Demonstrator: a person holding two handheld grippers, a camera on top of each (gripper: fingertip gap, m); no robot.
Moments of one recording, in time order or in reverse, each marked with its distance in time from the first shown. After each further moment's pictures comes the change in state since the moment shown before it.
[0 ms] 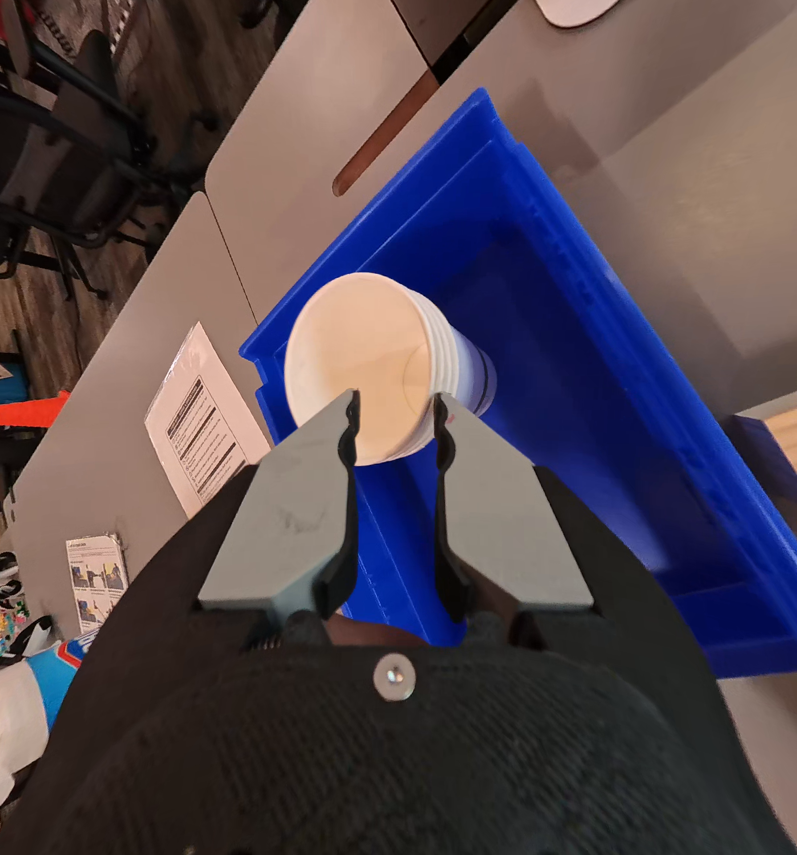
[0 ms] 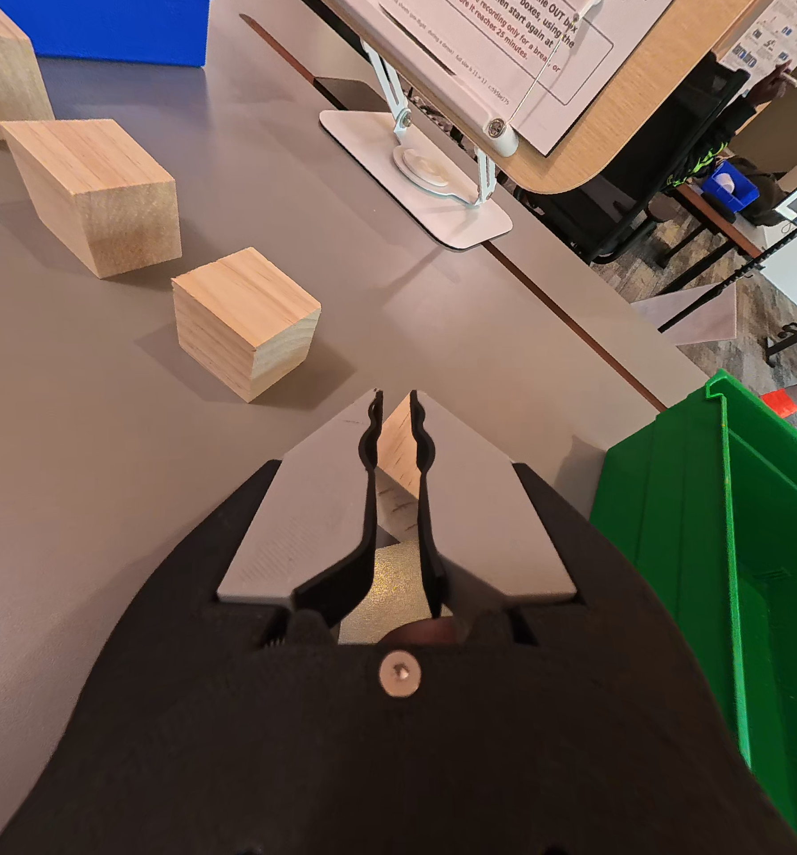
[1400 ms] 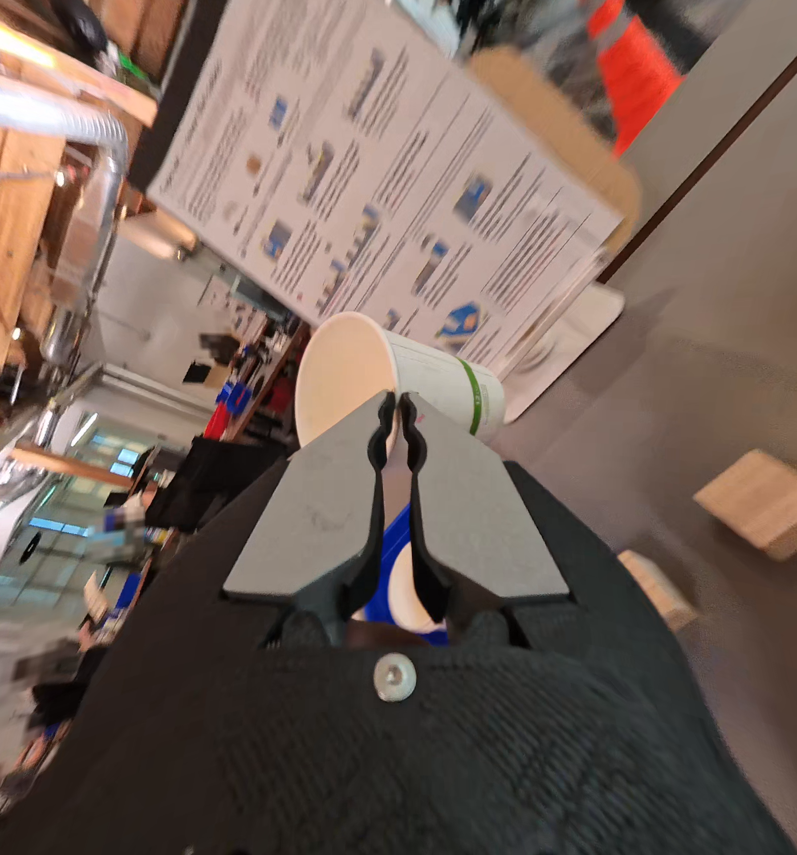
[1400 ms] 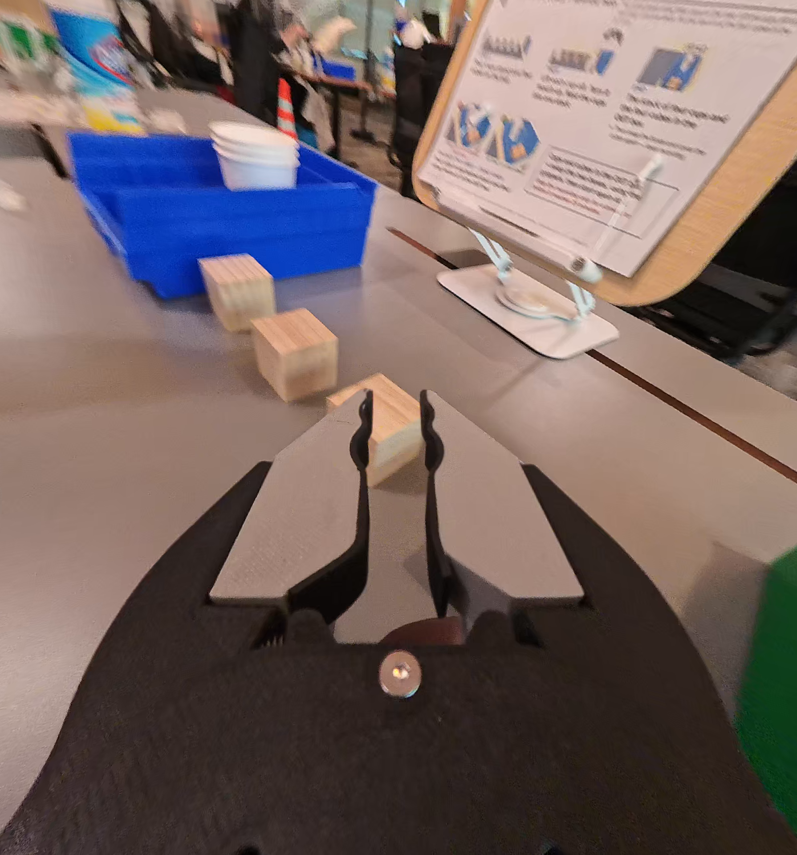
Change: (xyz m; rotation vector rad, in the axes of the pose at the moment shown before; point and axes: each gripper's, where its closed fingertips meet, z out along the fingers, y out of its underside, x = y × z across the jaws) left arm 0.076 -0.140 -0.229 0.678 -0.283 0.200; right arm -0.030 -0.050 -0.028 0.287 -0.274 0.171
